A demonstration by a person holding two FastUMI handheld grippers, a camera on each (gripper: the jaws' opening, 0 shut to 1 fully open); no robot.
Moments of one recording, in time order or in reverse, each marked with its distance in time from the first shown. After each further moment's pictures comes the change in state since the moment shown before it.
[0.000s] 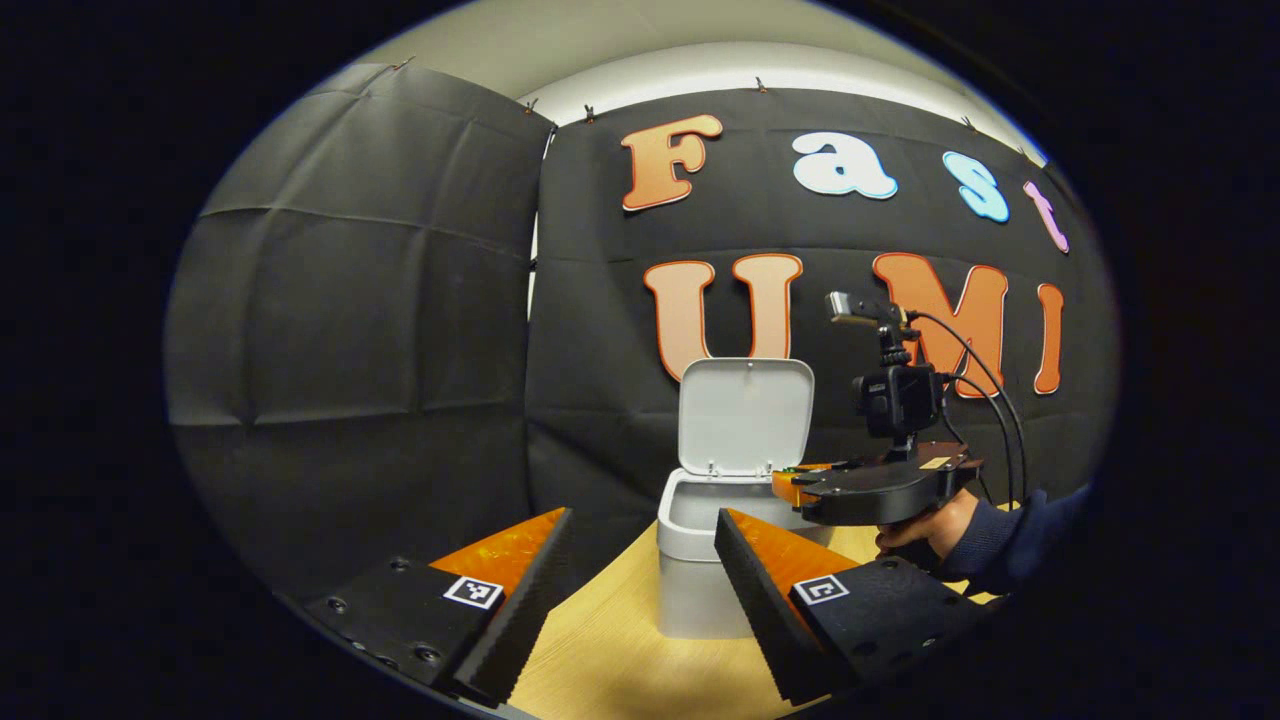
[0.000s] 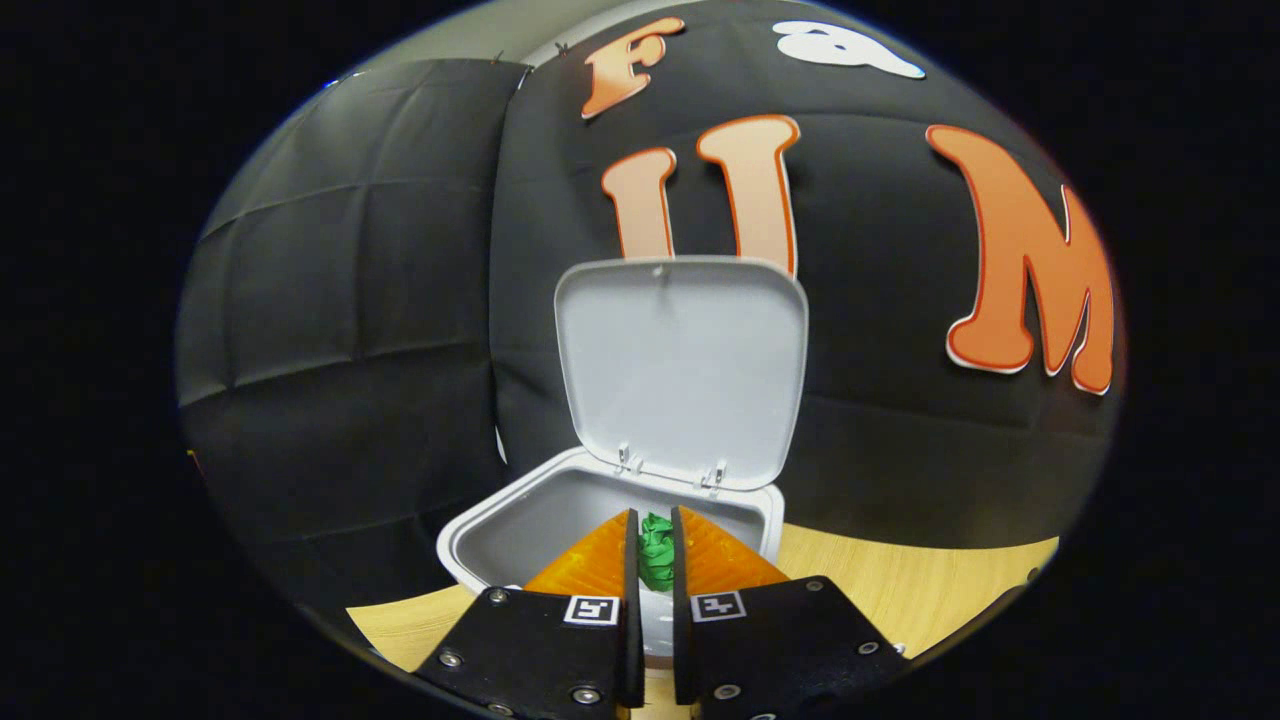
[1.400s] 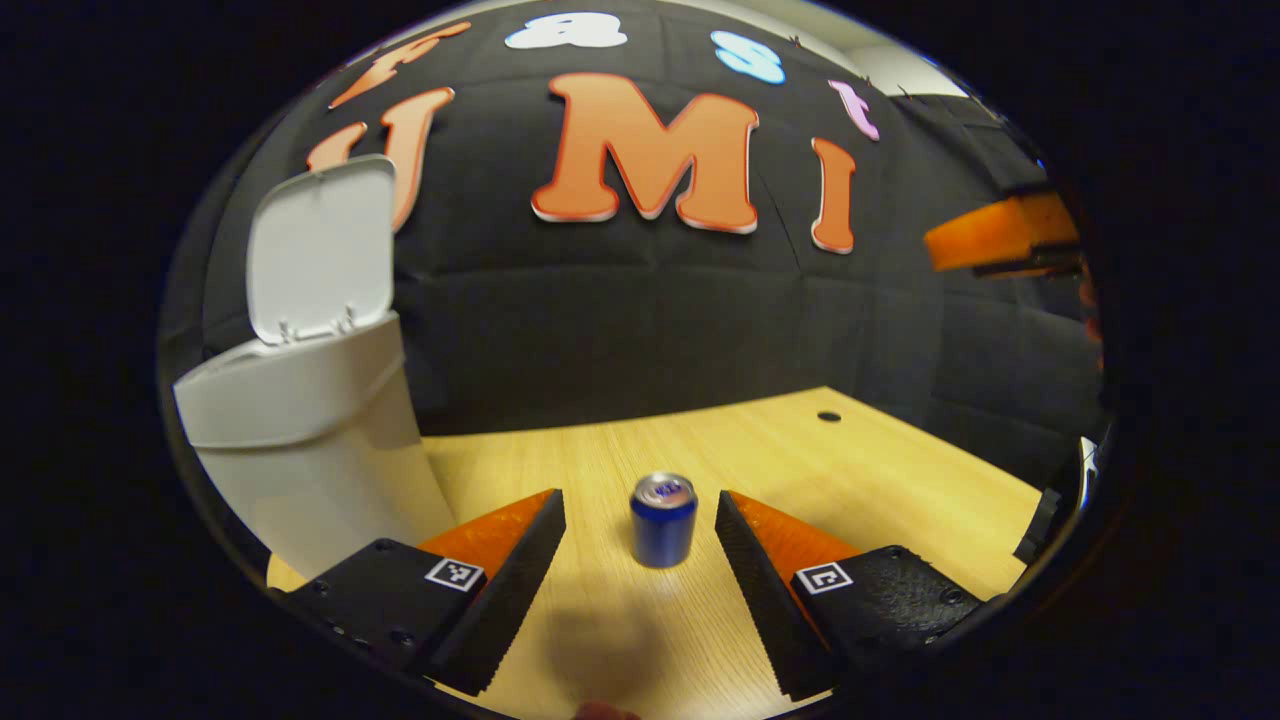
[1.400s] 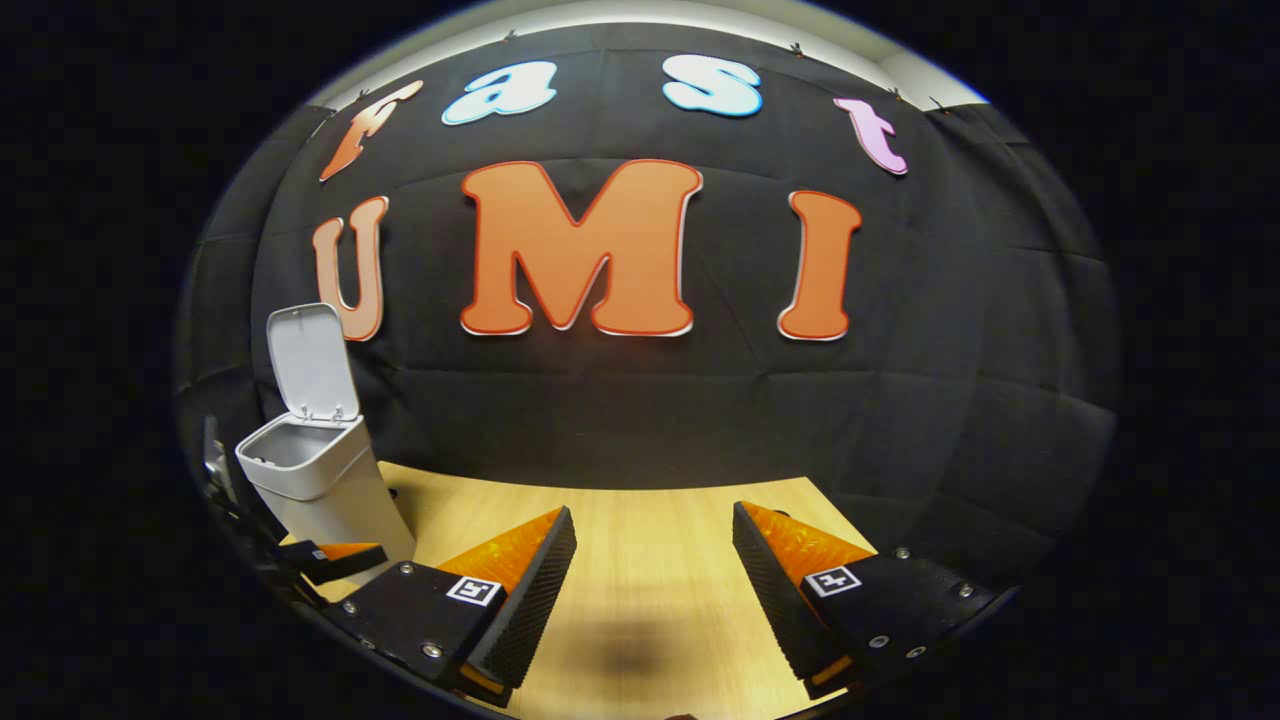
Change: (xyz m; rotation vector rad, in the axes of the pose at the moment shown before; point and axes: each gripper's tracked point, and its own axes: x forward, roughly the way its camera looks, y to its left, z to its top) left arm 0.052 -0.401 -0.237 0.159 0.258 -0.733; right arm -0.337 -0.337 -0.075 0.143 -0.040 -0.755
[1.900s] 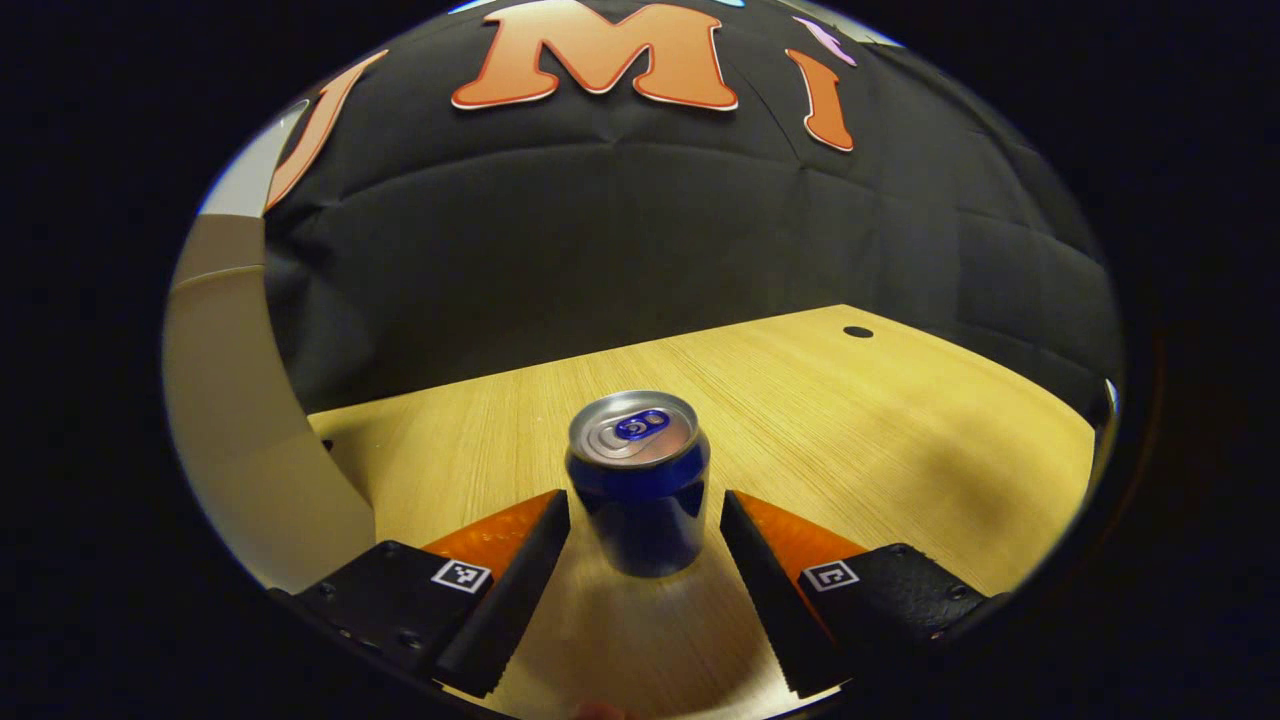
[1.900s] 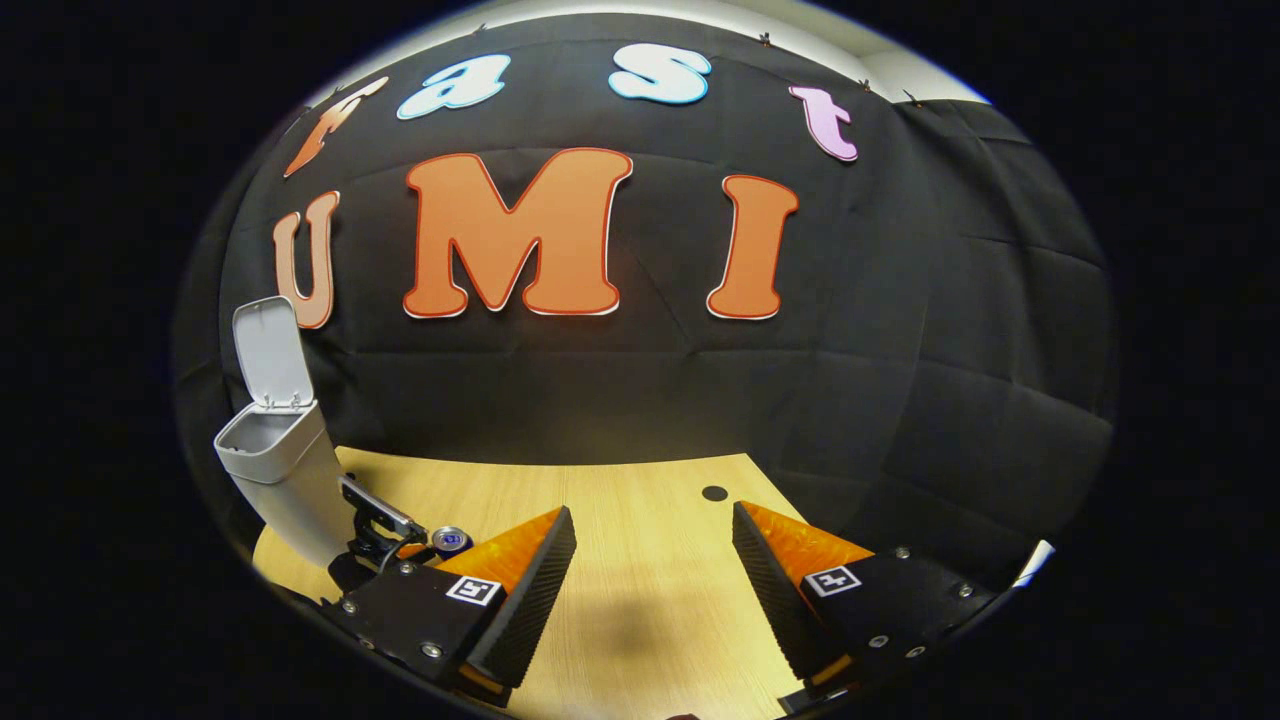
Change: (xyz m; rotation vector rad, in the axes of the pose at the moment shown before) left arm 0.128 -0.017 -0.074 0.094 0.113 -0.017; right arm -0.019 -0.046 -0.006 0.006 0.071 -0.107
